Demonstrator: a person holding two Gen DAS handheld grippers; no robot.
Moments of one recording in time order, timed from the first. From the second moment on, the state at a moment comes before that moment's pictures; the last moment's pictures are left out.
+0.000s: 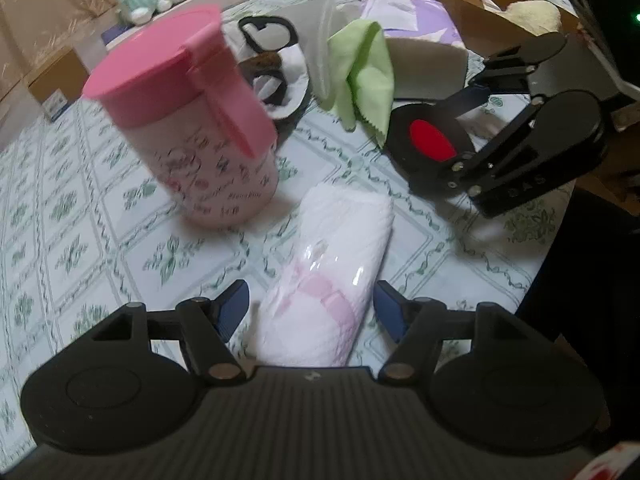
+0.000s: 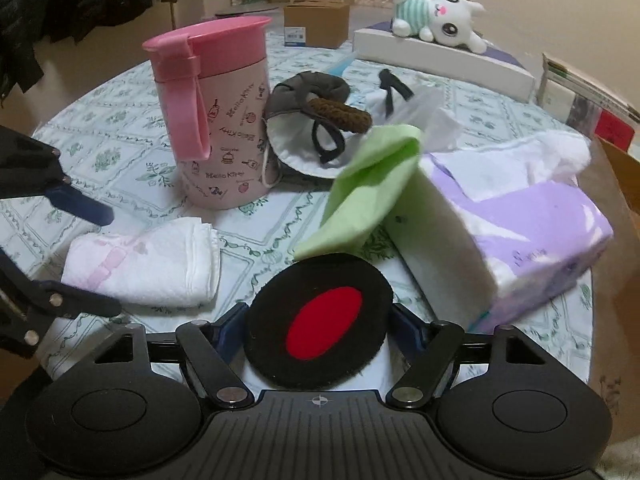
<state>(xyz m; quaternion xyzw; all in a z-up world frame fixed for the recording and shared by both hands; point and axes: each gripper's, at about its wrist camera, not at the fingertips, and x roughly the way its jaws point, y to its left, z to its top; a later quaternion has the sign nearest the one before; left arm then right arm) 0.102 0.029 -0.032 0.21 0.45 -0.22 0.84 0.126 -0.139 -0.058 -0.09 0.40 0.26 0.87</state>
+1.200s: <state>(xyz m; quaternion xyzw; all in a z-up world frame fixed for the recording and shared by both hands) 0.110 -0.100 0.055 0.01 0.41 -0.21 0.89 0.068 -0.308 0.029 -0.01 0.29 0.13 0.95</state>
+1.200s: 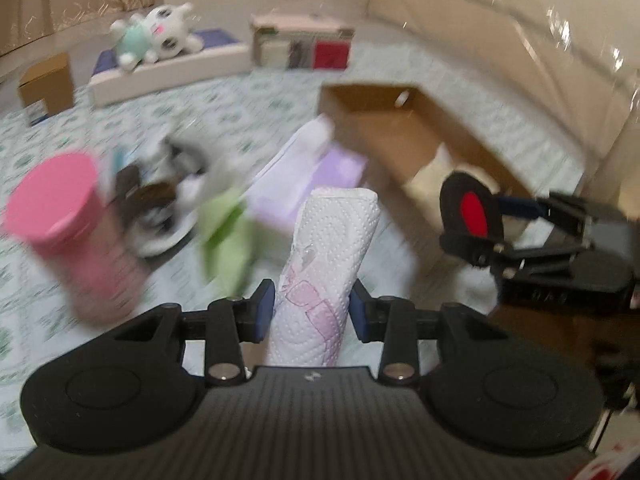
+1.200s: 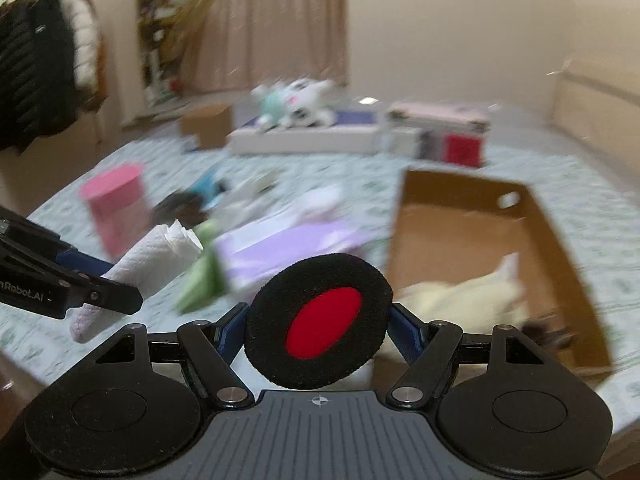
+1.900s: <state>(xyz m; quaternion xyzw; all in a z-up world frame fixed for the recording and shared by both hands) 0.214 -0.268 0.046 0.01 0.38 -0.26 0.89 0.150 -0.448 0.025 0.01 0.29 0.03 0.96</state>
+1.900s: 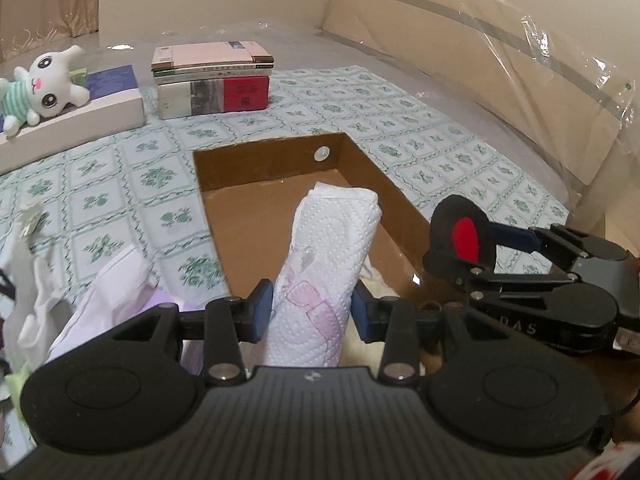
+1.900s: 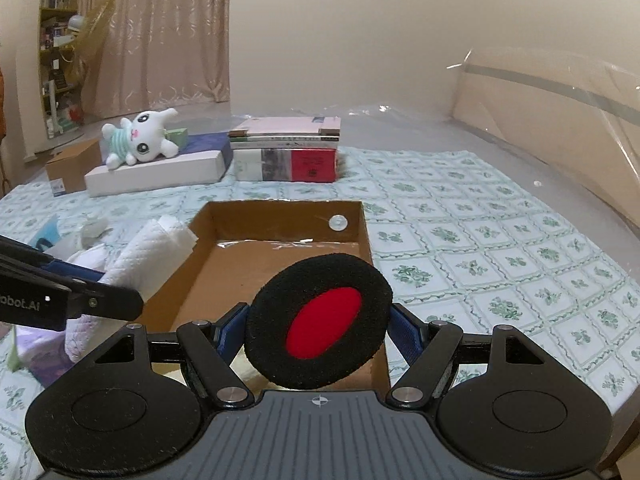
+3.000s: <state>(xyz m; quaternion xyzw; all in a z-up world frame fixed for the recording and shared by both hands) 0.177 -0.212 0.048 0.01 0.36 -0.20 0.91 0.136 -0.448 0.033 0.09 0.26 0.04 0.96</state>
